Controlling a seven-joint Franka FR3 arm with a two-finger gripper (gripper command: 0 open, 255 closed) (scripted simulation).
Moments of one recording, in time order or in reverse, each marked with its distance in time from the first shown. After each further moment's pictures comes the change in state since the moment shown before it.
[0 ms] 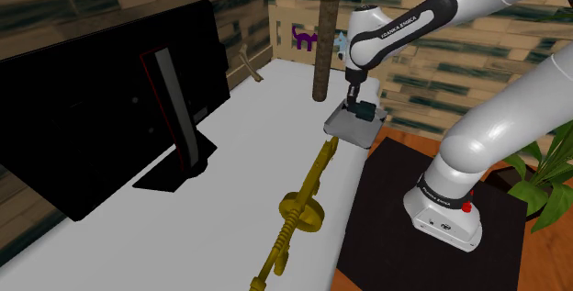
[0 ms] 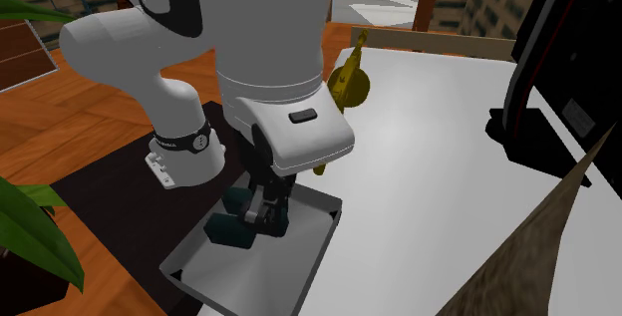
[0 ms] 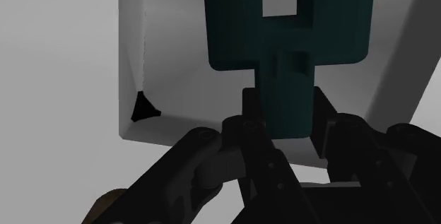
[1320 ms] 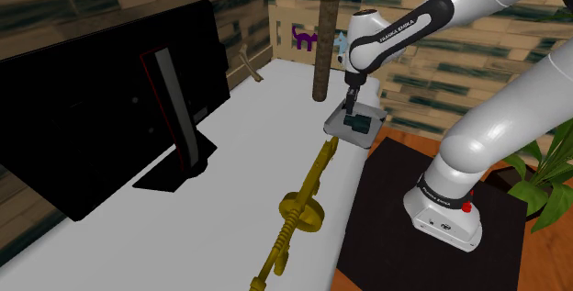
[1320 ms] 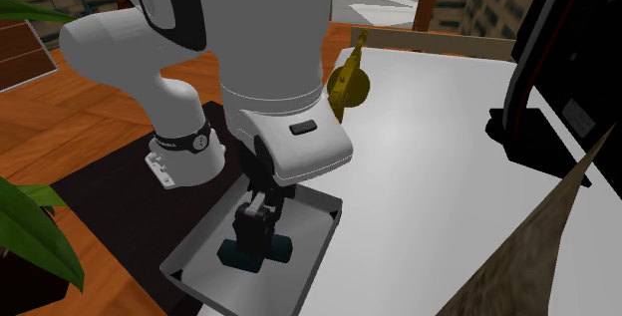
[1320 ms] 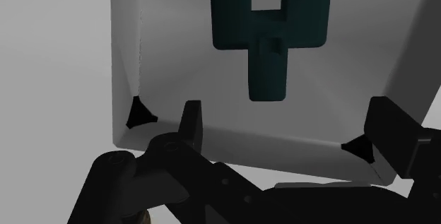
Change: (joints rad) arm 0.000 0.019 0.000 -0.015 -0.002 0.036 0.003
